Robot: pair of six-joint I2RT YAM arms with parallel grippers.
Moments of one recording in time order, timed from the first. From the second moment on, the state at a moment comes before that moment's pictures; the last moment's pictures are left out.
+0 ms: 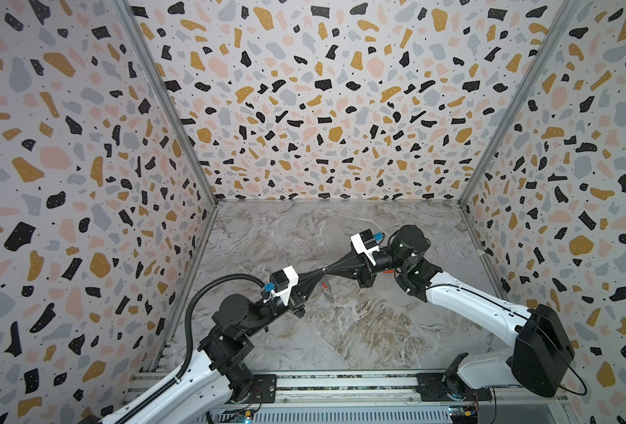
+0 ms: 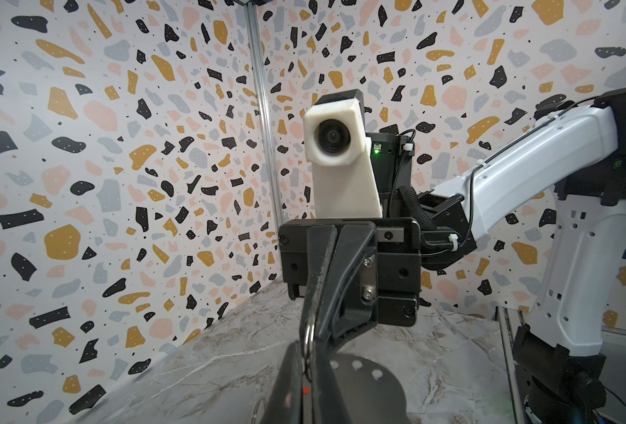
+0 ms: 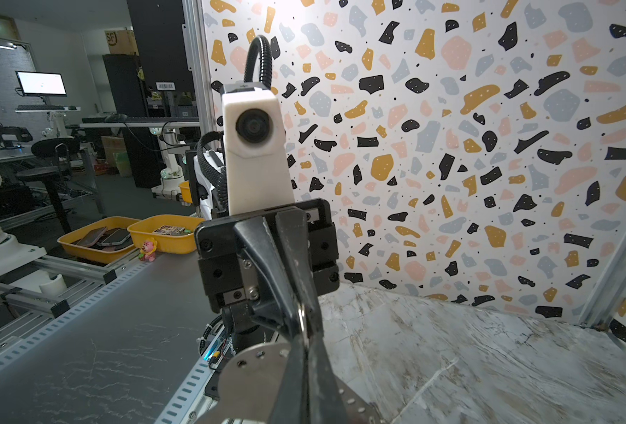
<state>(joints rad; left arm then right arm) -0.78 0.59 0.49 0.35 0.25 0.03 0.74 1.38 0.99 0.58 -1.14 0.12</state>
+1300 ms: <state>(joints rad) -0.78 0.96 0.96 -0.33 0.11 0.10 0.66 1.15 0.89 0.23 -0.87 -0.07</state>
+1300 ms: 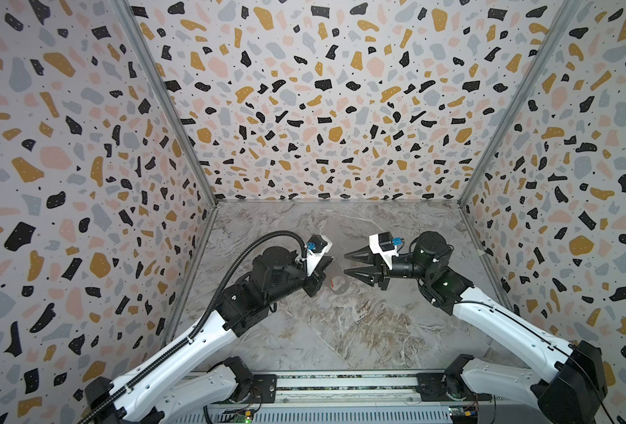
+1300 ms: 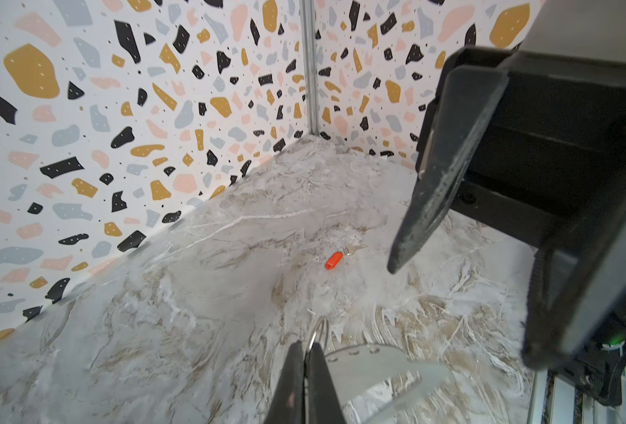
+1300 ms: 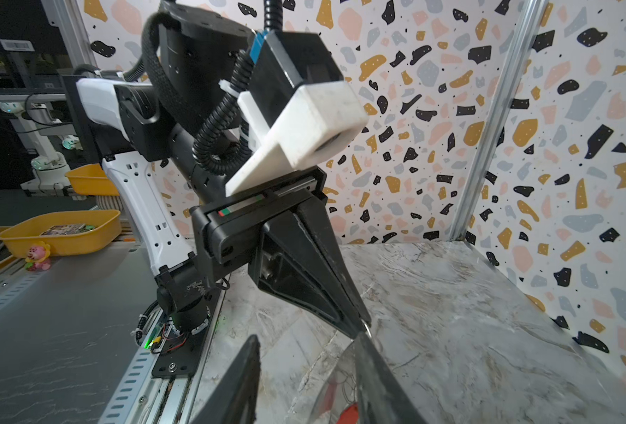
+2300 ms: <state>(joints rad) -0.80 1.00 1.03 -0.50 0.29 0.24 0.66 1.21 0.90 0.03 -0.93 -0.18</state>
